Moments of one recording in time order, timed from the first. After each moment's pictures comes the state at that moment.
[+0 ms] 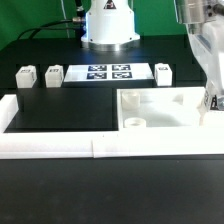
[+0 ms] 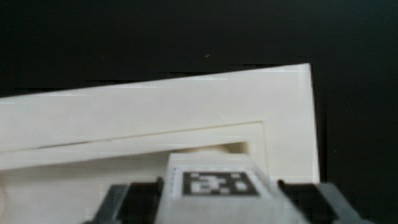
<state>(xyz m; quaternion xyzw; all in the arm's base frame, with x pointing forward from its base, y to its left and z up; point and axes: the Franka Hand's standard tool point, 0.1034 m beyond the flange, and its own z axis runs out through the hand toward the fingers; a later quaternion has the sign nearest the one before) 0.631 0.126 0.060 -0.67 0.73 0.04 0.10</state>
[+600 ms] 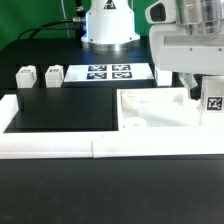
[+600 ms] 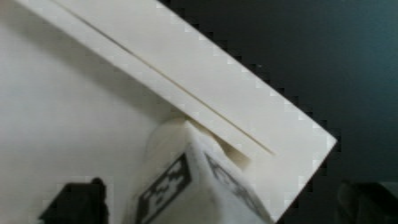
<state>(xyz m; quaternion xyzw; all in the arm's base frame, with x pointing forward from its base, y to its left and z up) 0.630 0.122 0.059 -0.91 0.41 0.00 0.10</state>
